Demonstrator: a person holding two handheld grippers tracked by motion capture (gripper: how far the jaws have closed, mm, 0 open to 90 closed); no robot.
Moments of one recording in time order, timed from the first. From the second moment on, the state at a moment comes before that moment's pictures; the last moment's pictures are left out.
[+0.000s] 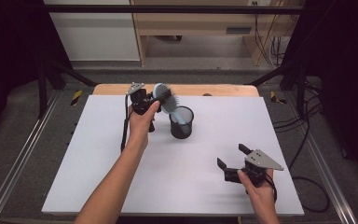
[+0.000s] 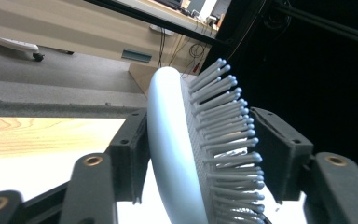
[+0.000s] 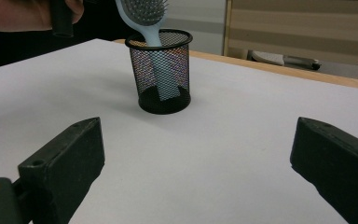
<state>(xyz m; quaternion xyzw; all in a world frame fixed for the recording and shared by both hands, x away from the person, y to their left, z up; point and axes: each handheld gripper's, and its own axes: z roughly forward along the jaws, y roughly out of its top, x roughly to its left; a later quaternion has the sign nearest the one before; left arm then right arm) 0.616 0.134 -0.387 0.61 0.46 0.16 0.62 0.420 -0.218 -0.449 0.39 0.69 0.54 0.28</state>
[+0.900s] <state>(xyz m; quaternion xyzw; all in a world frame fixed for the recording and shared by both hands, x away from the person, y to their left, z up) 0.610 0.136 -0.385 0.63 0.44 0.18 0.61 0.421 -0.216 -0.449 0.39 0.69 0.54 0.28</state>
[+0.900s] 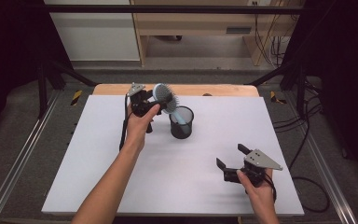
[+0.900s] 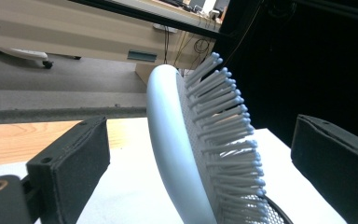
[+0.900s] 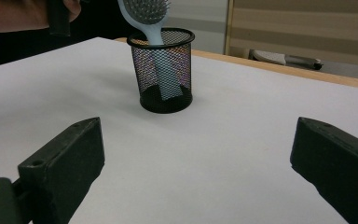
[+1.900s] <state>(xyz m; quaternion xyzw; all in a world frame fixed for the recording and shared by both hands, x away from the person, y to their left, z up) 0.575 0.143 -0.391 0.68 0.41 0.24 0.56 0.421 -0.216 -0.449 0.39 0.70 0.53 0.28</state>
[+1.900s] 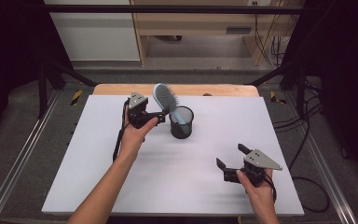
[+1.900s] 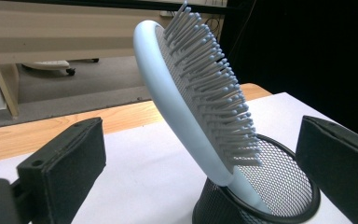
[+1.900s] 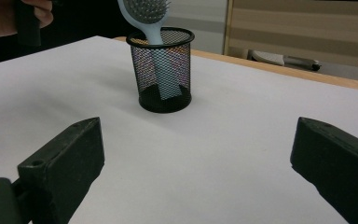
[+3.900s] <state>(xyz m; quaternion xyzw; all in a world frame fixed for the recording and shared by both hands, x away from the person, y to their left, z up) 0.510 0.242 -0.353 0.67 0.38 0.32 0.56 0.419 -0.214 -0.449 0.39 0.70 0.53 0.29</state>
